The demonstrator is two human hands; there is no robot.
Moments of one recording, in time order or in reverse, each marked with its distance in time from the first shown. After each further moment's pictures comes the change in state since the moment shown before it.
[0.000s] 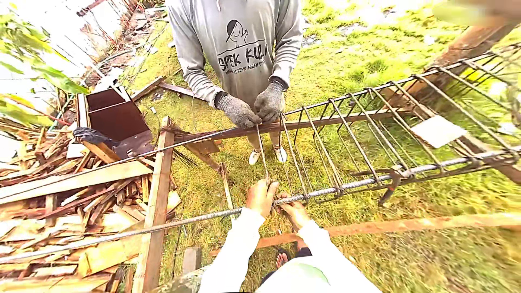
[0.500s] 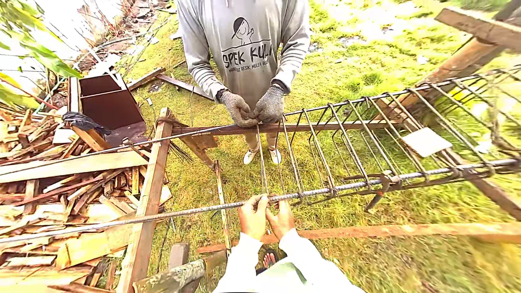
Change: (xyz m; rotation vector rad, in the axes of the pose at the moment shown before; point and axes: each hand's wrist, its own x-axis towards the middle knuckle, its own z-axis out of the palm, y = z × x) left_hand -0.065 -0.014 0.038 -0.559 0.423 -0.142; right_hand -0.020 0.023 0.026 -0.901 0.262 -0.351
